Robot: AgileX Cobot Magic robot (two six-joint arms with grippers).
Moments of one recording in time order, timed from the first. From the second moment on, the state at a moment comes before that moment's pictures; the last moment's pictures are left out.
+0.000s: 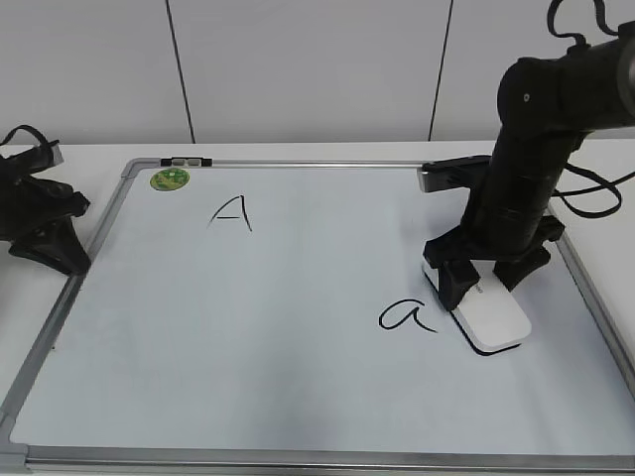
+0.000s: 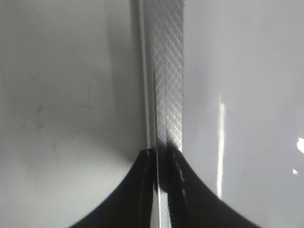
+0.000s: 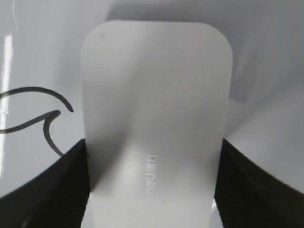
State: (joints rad) left arm 0.11 2.22 -1.55 -0.48 1.02 0.39; right arm 0.26 2.05 -1.41 0.10 1.00 -0.14
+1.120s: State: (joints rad) left arm 0.11 2.22 -1.55 -0.48 1.02 0.39; right arm 0.54 2.19 -1.66 0.11 1.12 -0.16
